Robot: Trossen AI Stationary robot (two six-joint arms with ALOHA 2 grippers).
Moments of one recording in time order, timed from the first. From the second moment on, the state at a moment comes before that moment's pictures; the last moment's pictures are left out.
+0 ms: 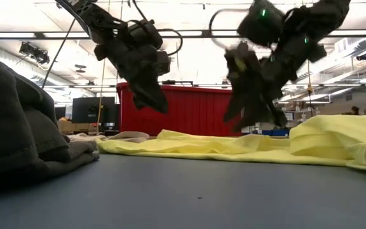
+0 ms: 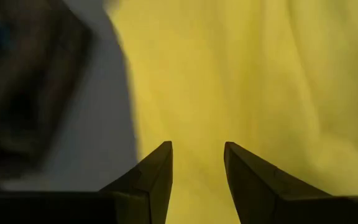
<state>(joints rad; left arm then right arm) 0.34 1.59 0.97 -0.24 0.36 -0.06 0.02 1.59 0.73 0.05 -0.03 0.92</state>
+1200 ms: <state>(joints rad) 0.32 1.57 0.97 -0.48 0.32 -0.20 0.06 1.43 0.73 -0.29 -0.07 0.91</state>
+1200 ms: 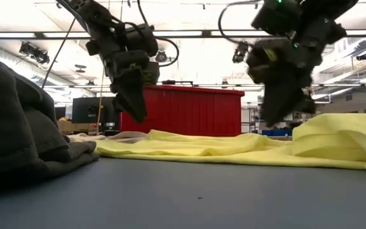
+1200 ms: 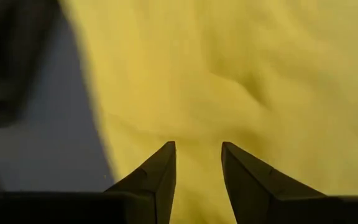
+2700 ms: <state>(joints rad) 0.19 1.77 0.97 -0.30 0.33 -0.22 -0.05 1.24 0.50 -0.62 -0.23 0.90</state>
